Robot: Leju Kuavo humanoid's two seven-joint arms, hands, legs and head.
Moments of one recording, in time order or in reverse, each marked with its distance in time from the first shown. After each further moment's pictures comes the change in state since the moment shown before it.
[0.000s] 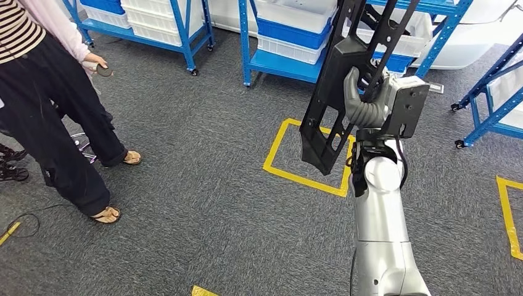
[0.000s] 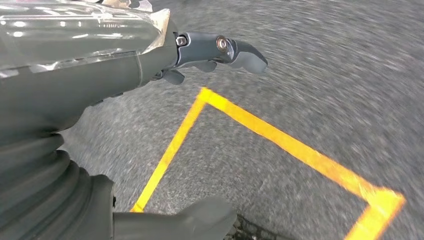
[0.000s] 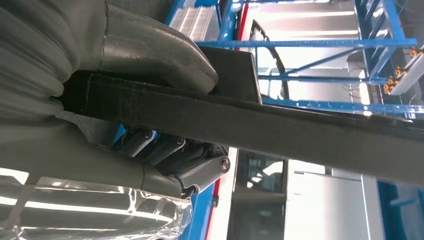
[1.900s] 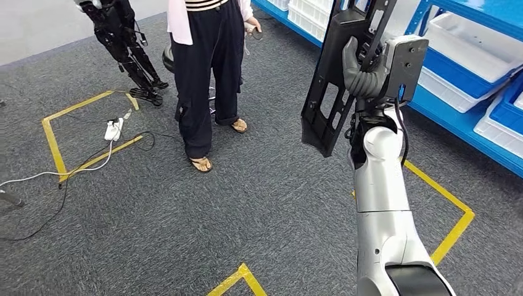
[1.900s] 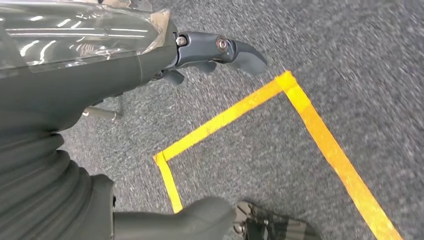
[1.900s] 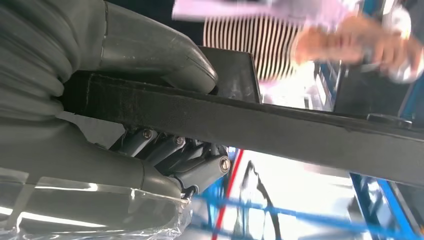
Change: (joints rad) left arm 0.005 -0.037 0.059 0.000 -0.075 -0.013 -0.038; right arm -0.173 0.014 -0.006 0.153 0.035 -0.021 0.050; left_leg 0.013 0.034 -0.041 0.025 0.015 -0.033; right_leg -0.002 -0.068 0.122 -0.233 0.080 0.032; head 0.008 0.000
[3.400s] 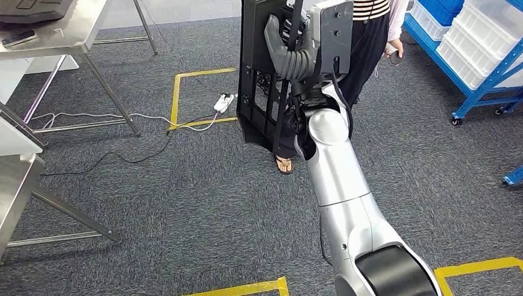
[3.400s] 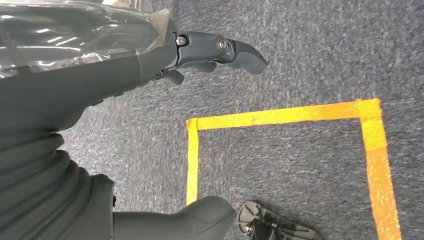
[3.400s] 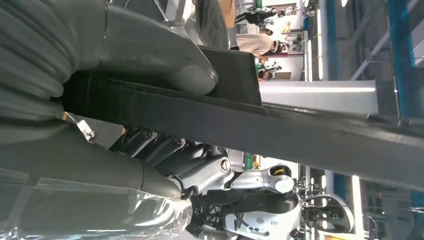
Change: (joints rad) left arm -0.007 -0.005 -0.042 0.000 -0.034 0.019 0.033; right arm -0.123 0.136 0.236 0.115 -0.136 -0.022 0.045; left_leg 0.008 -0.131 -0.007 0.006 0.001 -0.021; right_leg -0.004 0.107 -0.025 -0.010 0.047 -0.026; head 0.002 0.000
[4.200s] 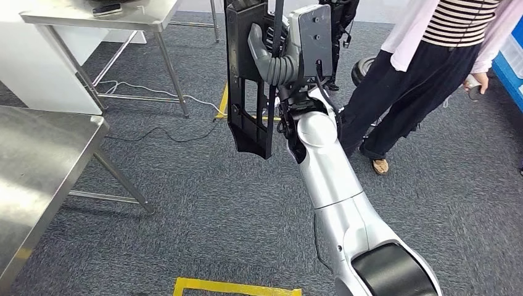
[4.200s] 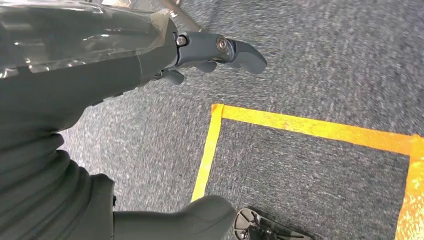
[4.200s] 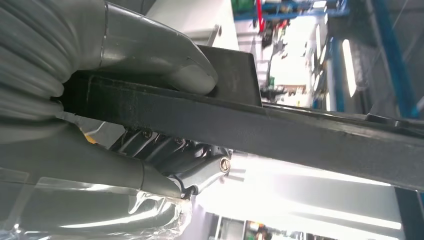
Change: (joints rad) left arm -0.005 -0.002 0.010 0.000 0.004 0.008 0.015; right arm -0.011 -0.002 0.074 0.046 -0.043 -0.014 0.005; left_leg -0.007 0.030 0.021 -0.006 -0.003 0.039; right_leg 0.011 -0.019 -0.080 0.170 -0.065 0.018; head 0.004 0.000
